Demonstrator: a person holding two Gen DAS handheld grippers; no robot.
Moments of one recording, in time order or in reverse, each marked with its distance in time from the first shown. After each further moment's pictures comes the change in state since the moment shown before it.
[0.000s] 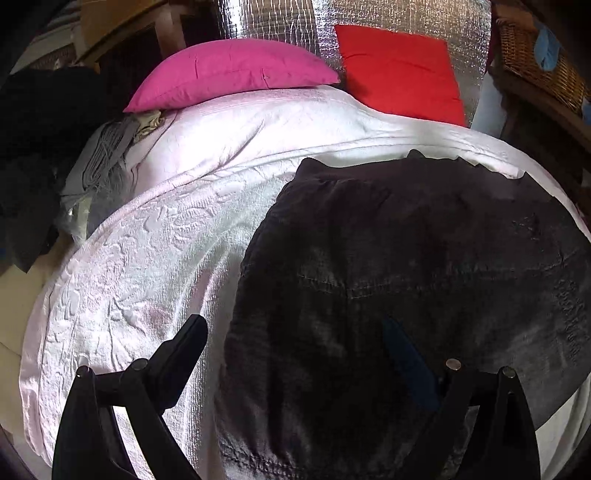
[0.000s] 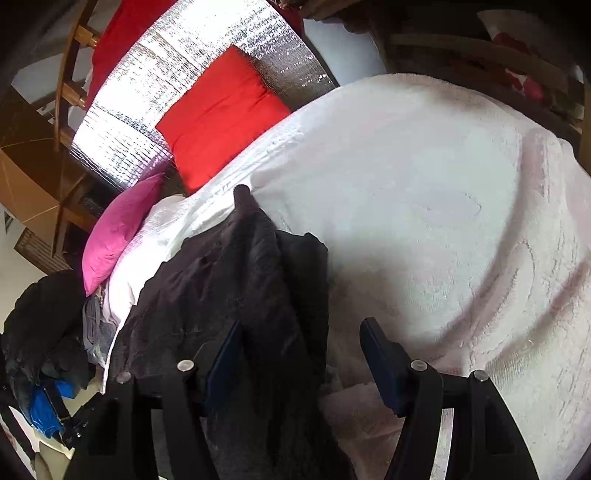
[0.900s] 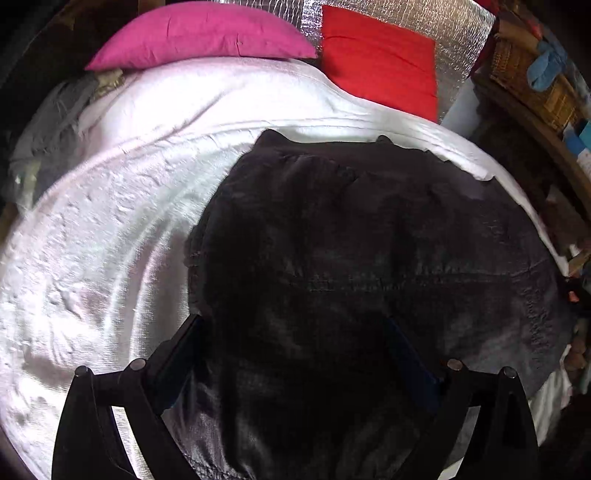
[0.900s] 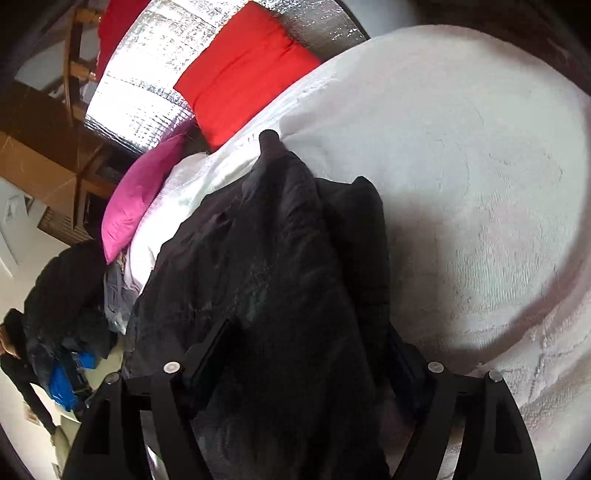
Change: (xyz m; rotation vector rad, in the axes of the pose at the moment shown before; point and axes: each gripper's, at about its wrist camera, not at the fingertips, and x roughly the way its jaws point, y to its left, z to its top) left arm 0.022 0.010 0.003 -0.078 0.108 -0.257; right arm 0.048 0.009 -0.004 -0.016 0.165 0.138
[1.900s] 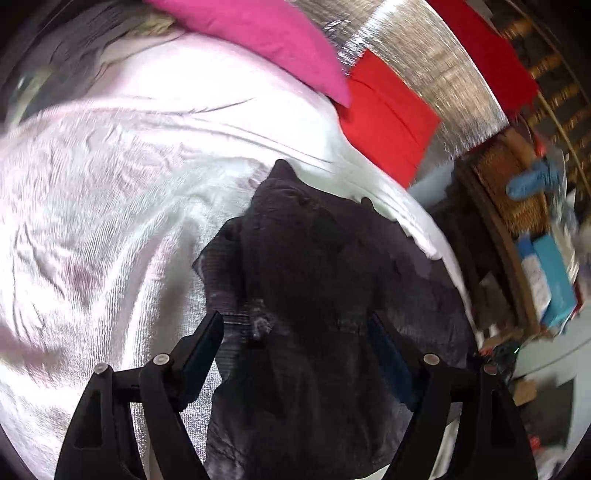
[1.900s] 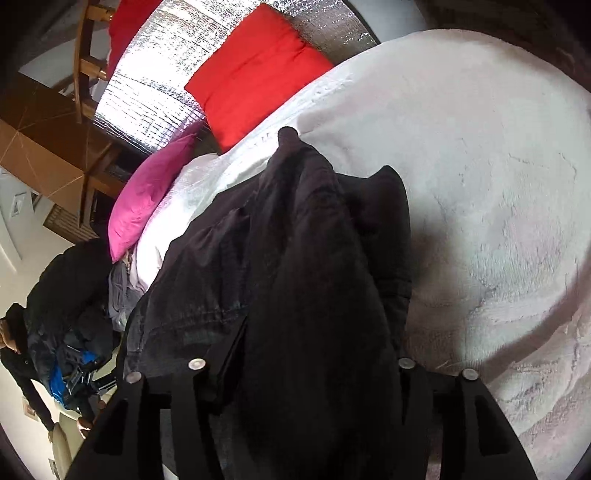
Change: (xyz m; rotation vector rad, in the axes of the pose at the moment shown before) left arm -0.024 0.084 0.010 -0.324 -0.040 -0.332; right arm 0.005 0.013 -0.008 -0.032 -0.029 0.013
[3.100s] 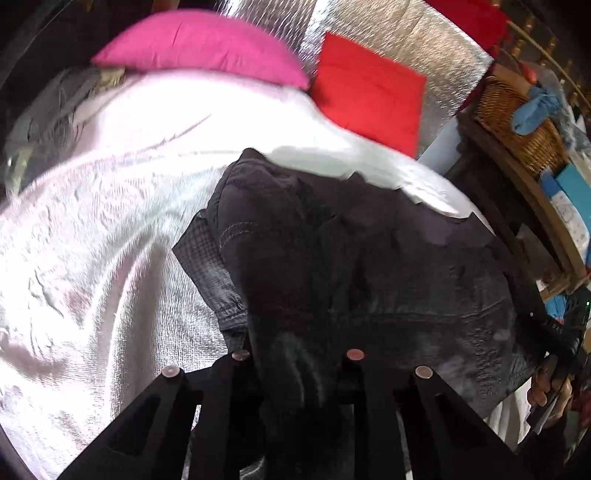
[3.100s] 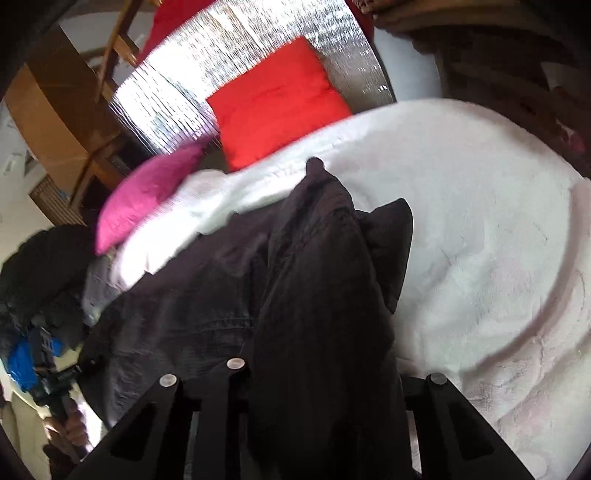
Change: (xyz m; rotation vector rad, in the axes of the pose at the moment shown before) left arm 0.016 -0.076 -0.027 0.257 -0.048 0.177; right arm -0.032 0.059 -0.013 -0.166 -0.158 -0.126
